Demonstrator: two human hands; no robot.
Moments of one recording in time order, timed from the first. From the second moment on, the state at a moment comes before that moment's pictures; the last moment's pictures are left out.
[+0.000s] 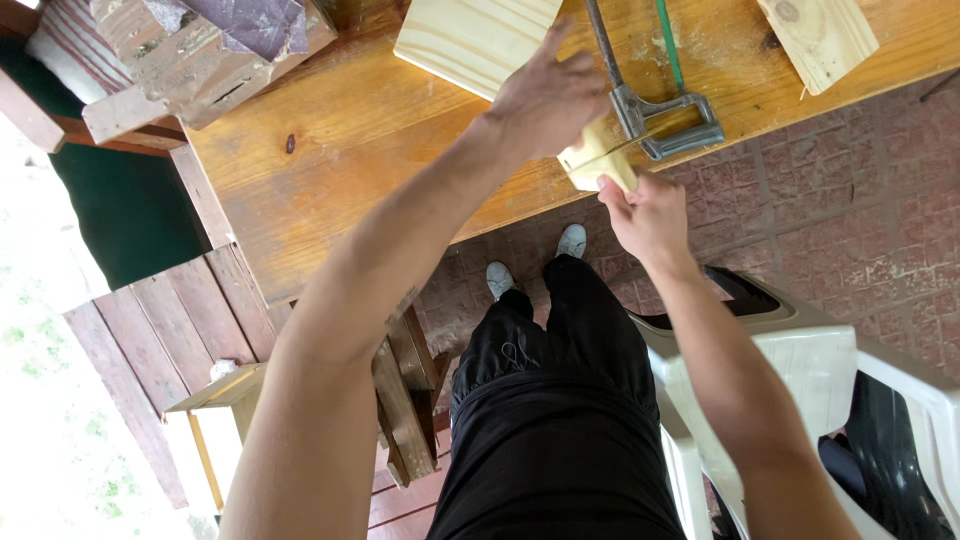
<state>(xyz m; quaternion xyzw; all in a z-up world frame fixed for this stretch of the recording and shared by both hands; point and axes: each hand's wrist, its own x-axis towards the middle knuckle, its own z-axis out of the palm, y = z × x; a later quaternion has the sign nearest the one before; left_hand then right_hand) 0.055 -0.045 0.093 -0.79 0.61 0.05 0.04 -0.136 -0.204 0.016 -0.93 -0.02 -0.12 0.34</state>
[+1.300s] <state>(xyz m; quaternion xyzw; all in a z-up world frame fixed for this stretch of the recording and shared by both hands) -0.100 0.005 -0.020 -0.93 0.10 -0.08 -0.34 -0.080 -0.194 0.041 -0.95 -0.21 -0.20 0.07</state>
